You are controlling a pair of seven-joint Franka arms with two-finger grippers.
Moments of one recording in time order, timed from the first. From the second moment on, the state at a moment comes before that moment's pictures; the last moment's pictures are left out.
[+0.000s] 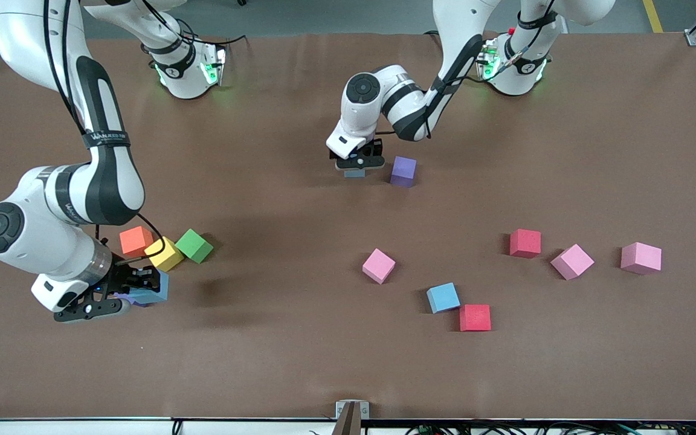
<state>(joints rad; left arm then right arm) -0.79 0.51 -0.22 -2.04 0.03 2.58 -1.11 0.27 0.53 -0.23 -1.51 0.21 2.12 -0.17</state>
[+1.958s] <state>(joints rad) -0.55 0.32 -0.23 -2.21 -0.09 2.35 -2.14 0.75 0.28 -0.21 -2.00 0.34 2.27 1.23</state>
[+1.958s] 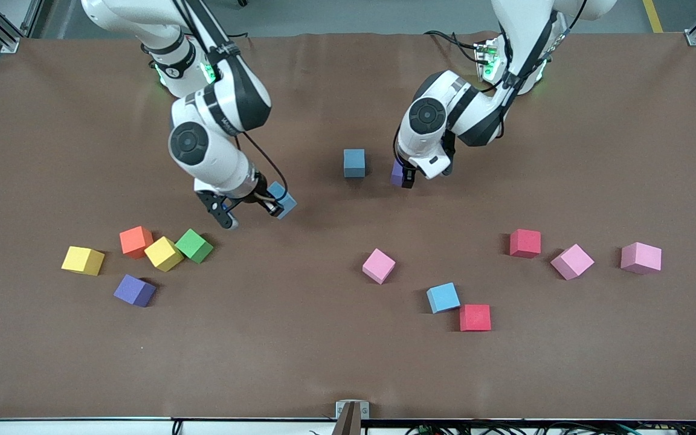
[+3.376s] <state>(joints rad) -0.58 0.38 -0.23 -2.17 -0.07 2.41 -2.23 1.08 0.42 -0.21 -2.13 0.34 2.55 2.13</state>
